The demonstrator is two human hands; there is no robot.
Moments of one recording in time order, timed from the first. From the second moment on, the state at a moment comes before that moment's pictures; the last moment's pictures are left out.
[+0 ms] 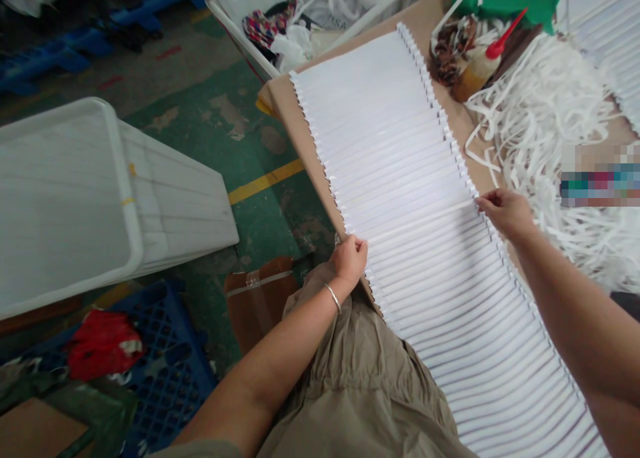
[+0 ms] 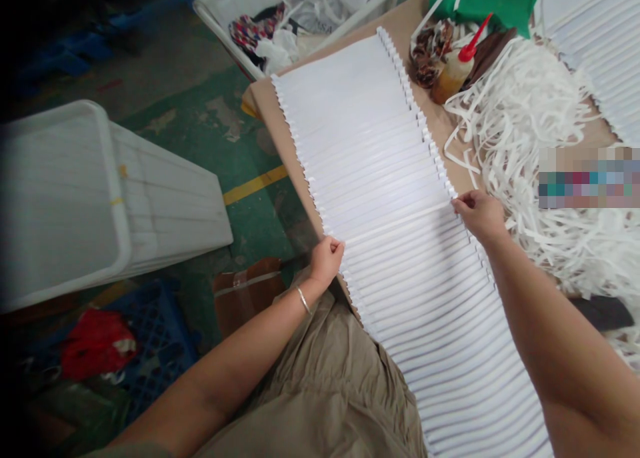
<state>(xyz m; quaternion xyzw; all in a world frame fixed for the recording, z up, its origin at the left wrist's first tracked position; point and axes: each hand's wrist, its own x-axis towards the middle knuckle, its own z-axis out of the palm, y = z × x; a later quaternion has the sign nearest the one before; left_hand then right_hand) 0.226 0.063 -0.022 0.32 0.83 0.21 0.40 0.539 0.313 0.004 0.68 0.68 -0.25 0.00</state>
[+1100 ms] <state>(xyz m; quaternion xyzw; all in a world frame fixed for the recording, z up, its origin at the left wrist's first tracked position) 0.219 0.069 -0.005 0.33 0.84 0.15 0.39 0.522 0.349 -0.006 0.73 0.68 -0.08 0.07</state>
